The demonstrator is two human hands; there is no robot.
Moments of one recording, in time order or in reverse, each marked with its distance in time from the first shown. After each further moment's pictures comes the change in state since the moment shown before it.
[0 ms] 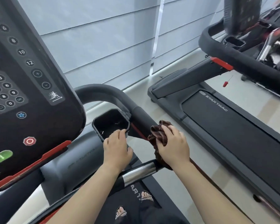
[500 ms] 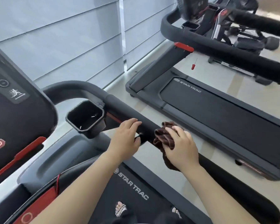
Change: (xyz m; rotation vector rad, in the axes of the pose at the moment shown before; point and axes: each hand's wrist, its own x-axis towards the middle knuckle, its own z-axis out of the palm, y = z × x) left_hand -0.036 0.069 0.009 -0.115 -0.148 0.544; right_hand -0.113 0.070 -0.029 -0.044 0.120 0.135
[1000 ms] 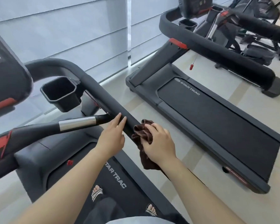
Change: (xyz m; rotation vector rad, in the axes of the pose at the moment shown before) left_hand -0.029 0.119 0.081 0.042 -0.019 -0.289; right_hand -0.038 0.095 -0.044 0.180 -0.182 -0.119
